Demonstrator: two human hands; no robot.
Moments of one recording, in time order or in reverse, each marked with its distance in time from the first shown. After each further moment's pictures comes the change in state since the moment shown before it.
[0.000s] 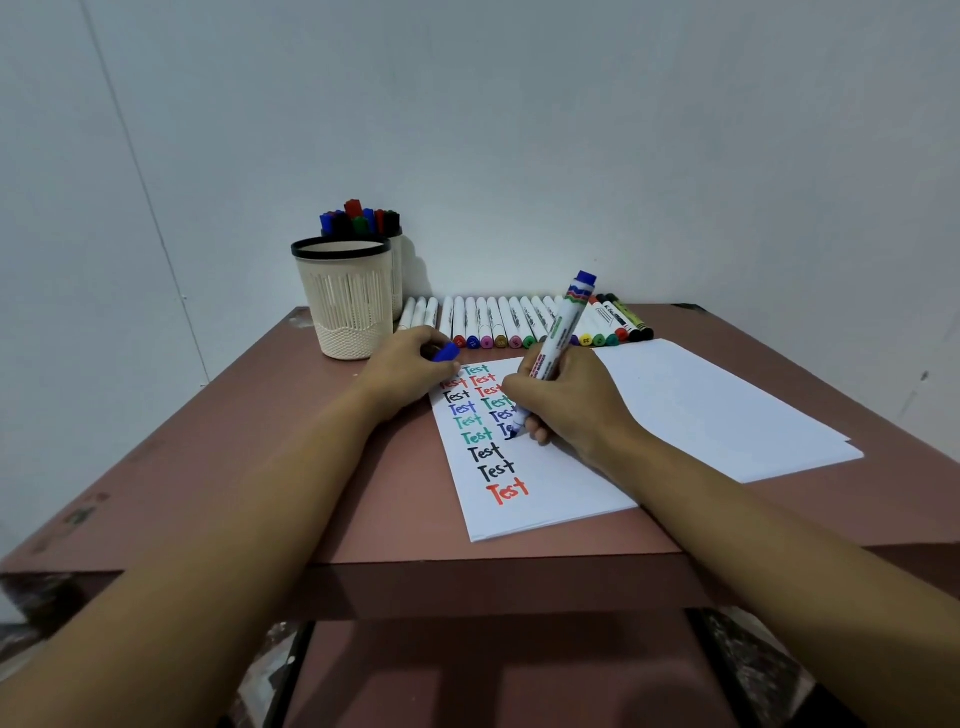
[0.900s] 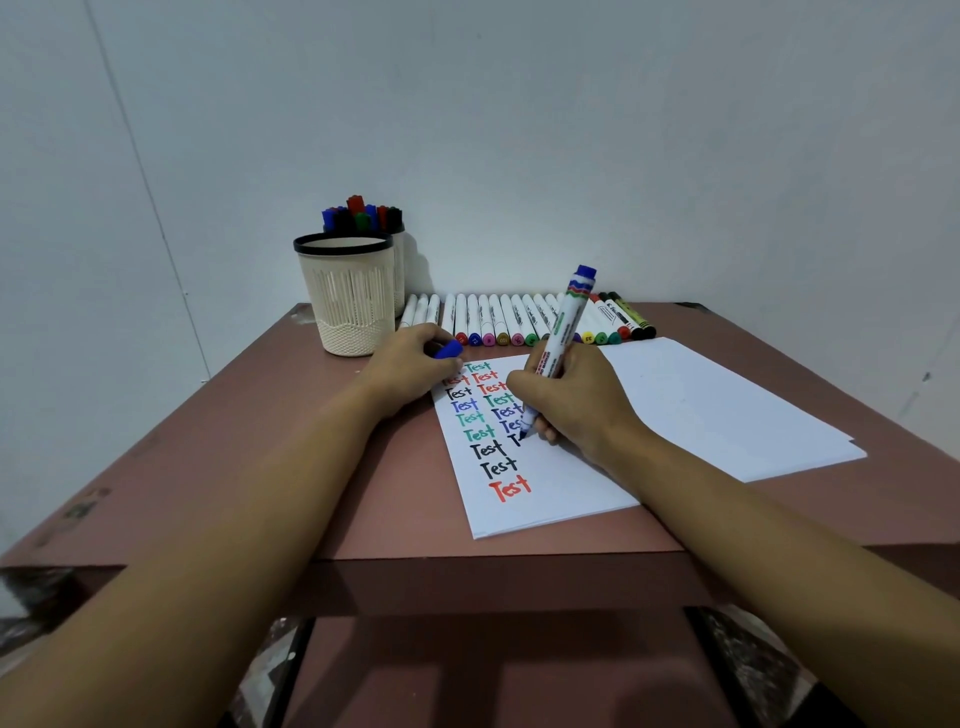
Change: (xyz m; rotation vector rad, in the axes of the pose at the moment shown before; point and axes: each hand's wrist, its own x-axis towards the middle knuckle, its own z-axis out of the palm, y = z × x) left_hand 0.000 0.001 0.000 -0.007 -0.027 -0.003; right_hand -0.002 0.000 0.000 -0.057 0.025 -0.025
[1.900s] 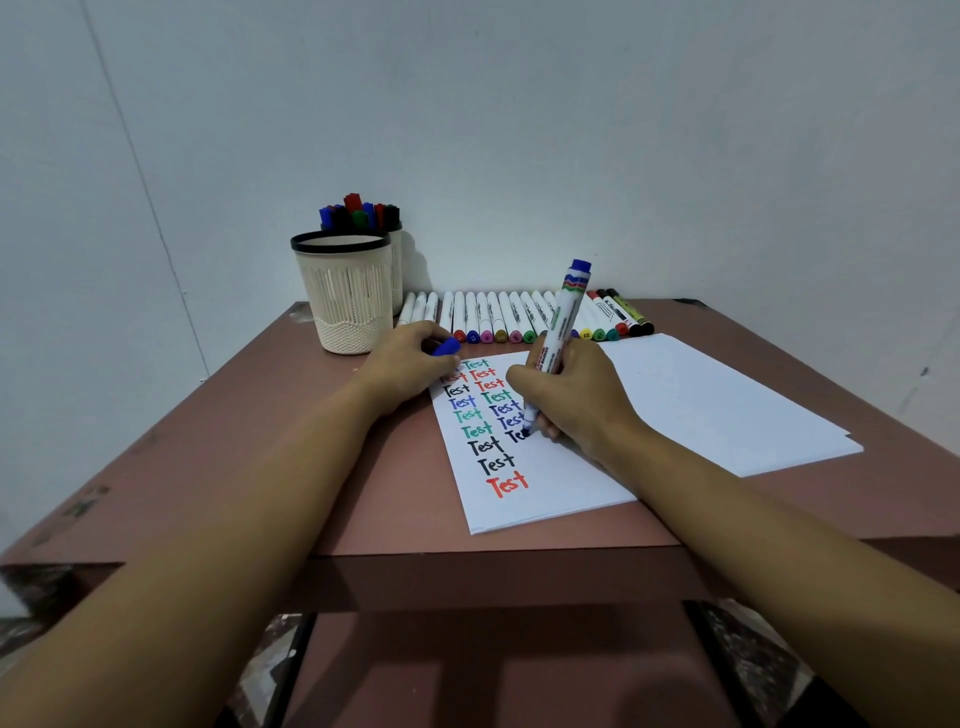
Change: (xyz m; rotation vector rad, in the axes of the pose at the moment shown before) left_hand 0.002 -0.002 0.000 0.013 0.004 0.007; right_hand 0.000 0.002 -0.001 -0.034 0.045 -0.002
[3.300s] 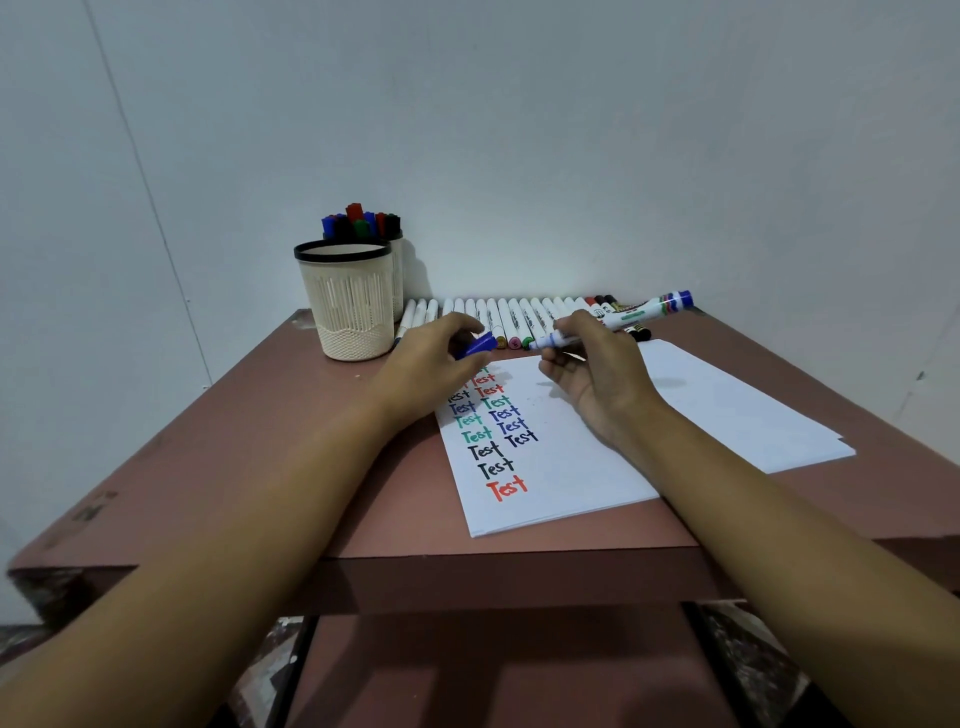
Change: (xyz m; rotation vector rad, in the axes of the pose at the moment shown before) left_hand -0.019 0.025 0.002 0.065 0.073 0.279; right_hand 0.023 -0.008 -0.016 0.798 0.091 0.174
